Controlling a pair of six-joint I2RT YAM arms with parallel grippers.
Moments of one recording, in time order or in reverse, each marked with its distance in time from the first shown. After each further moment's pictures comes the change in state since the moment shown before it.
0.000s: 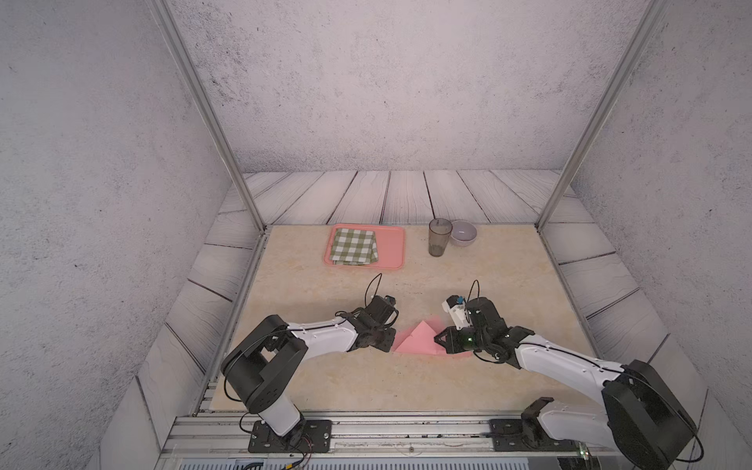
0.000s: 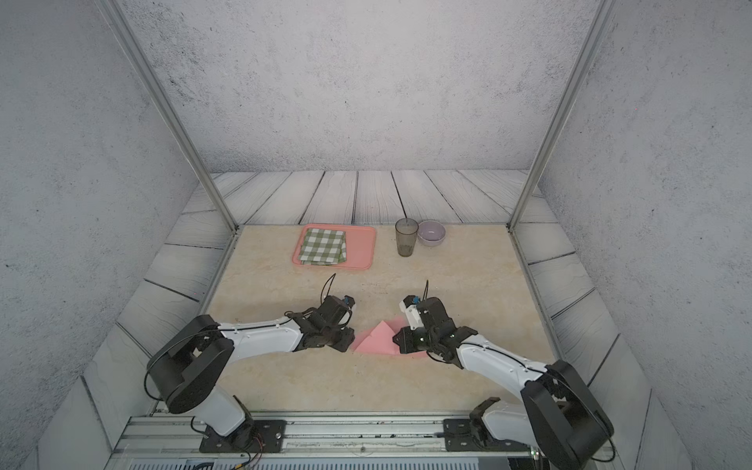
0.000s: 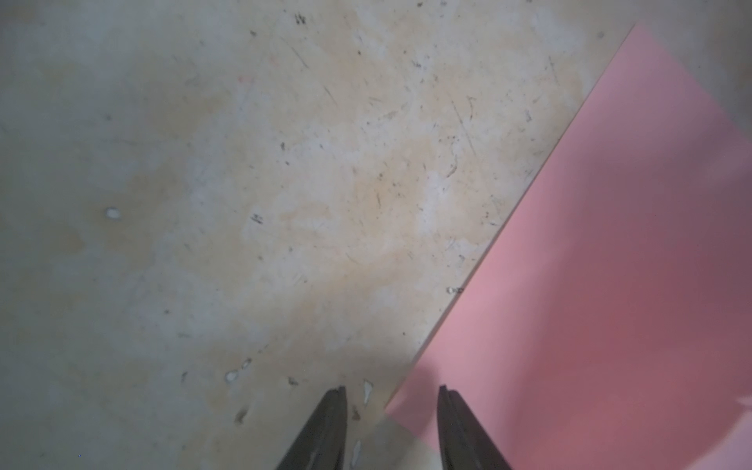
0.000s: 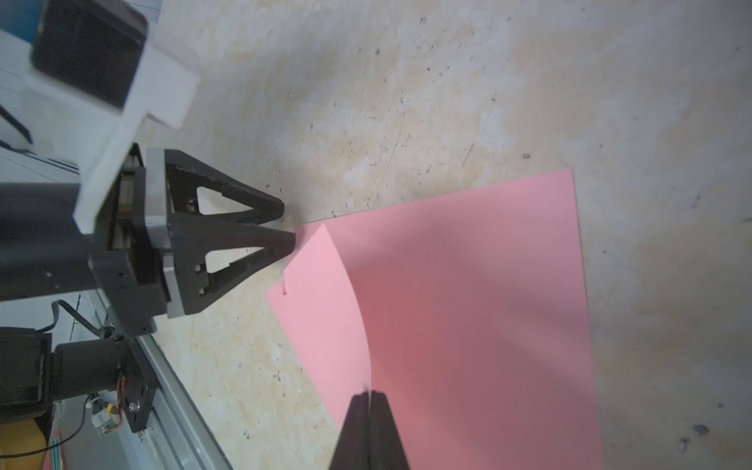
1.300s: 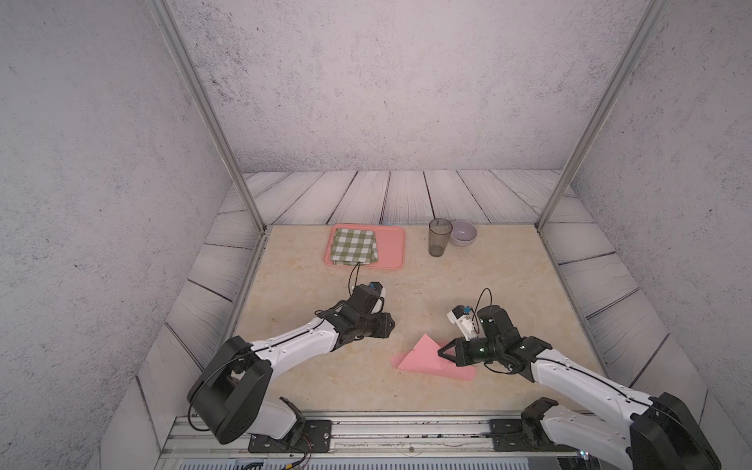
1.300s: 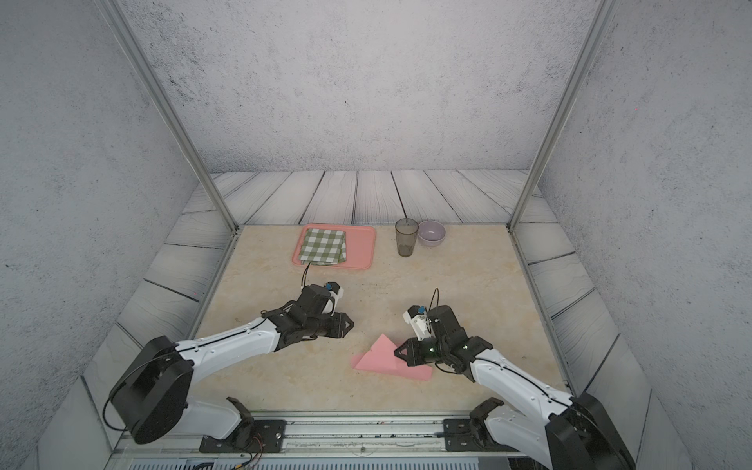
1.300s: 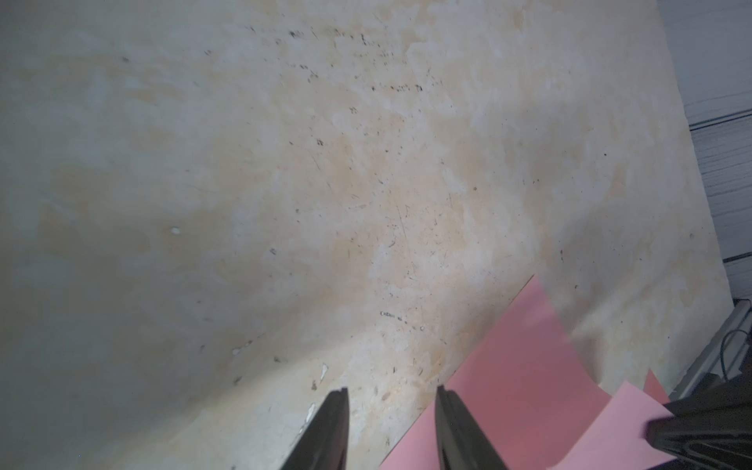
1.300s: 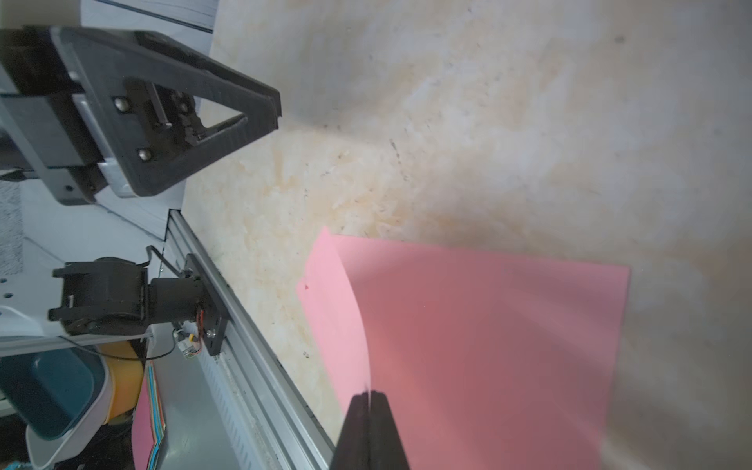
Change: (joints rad) left arm 0.082 -0.174 -0.034 0.047 0.193 -0.225; right arm -0.019 -0.231 -0.121 -0.125 -0.156 0.045
